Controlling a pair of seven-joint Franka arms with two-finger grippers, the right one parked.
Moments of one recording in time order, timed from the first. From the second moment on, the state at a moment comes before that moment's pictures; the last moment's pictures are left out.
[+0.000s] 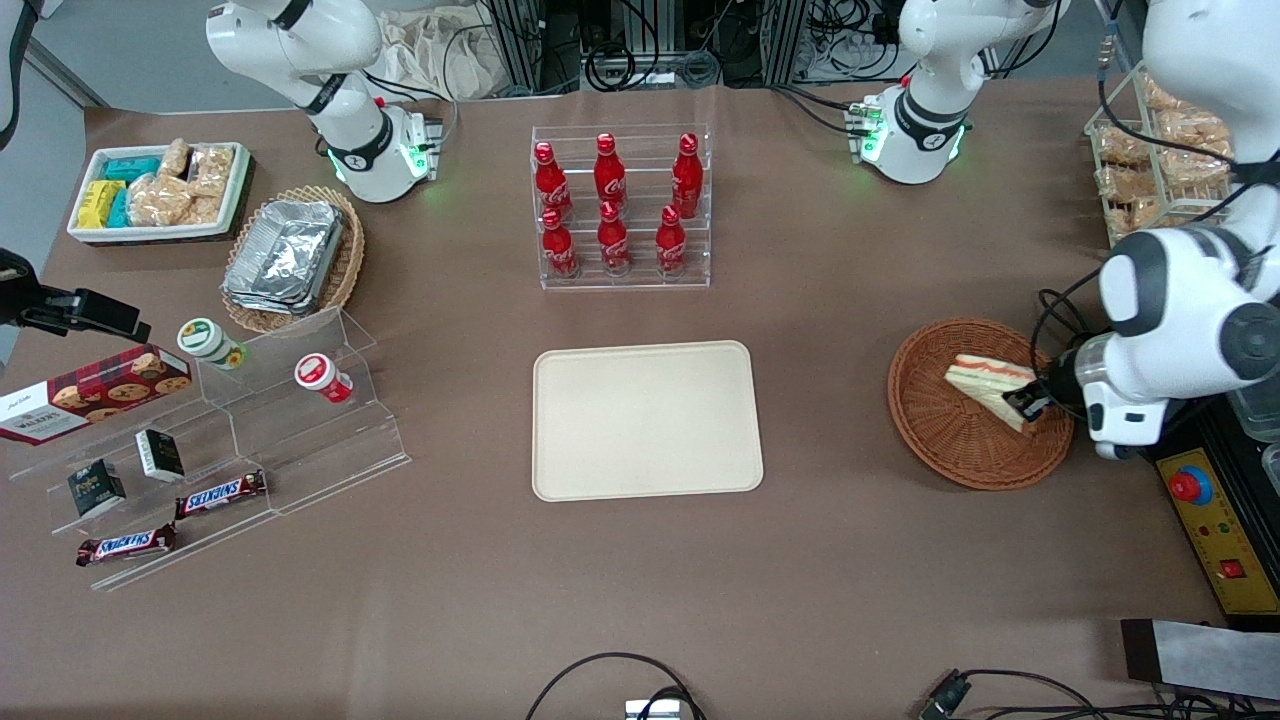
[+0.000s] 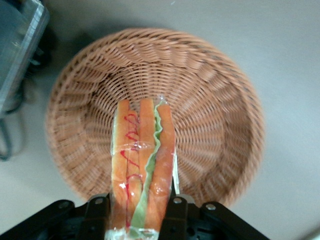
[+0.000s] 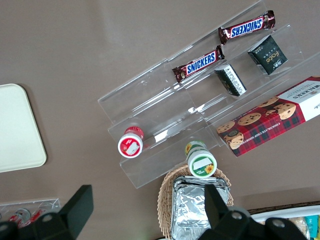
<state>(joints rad) 0.28 0.27 -0.24 -1.88 0.00 1.92 -0.61</state>
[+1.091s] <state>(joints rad) -0.34 0.61 -0.26 -1.28 0.06 1.67 -0.55</state>
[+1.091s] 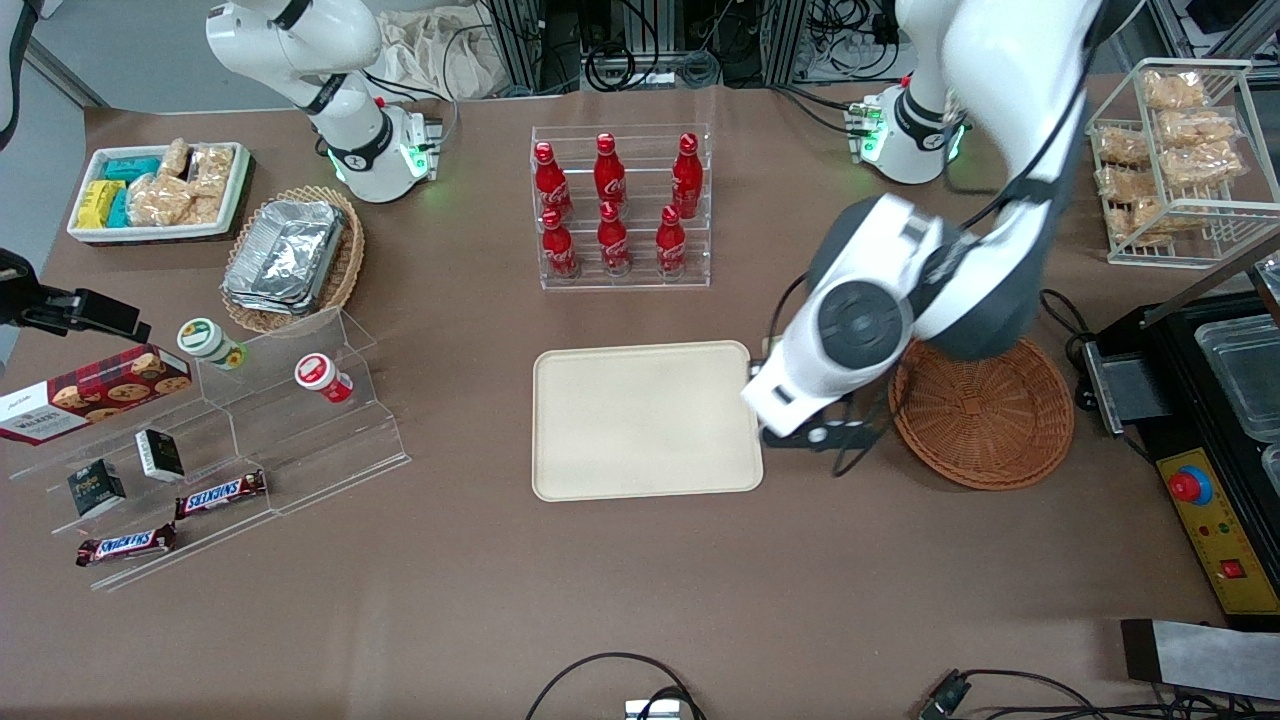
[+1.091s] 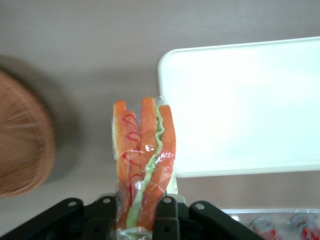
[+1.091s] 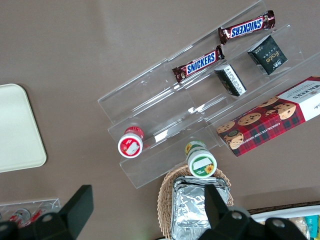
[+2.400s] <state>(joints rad) -0.38 0.78 -0.26 -1.41 0.06 1.95 -0.56</state>
